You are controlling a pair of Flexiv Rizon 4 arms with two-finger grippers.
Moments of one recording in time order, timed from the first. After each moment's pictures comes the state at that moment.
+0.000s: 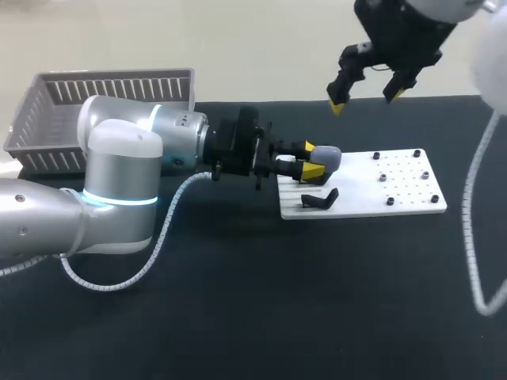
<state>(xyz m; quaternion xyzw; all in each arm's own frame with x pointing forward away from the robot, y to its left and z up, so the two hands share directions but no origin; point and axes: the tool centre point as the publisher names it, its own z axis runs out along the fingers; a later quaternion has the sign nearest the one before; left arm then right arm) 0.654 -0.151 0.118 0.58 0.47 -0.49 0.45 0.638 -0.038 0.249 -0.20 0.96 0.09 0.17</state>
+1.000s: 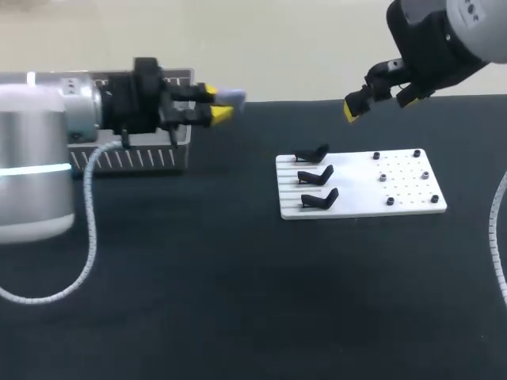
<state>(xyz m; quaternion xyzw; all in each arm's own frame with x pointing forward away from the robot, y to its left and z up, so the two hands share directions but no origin) 0.719 0.013 0.201 0.54 0.56 -0.28 0.57 0.615 -0.049 0.255 -0.20 0.94 0.12 0.25</state>
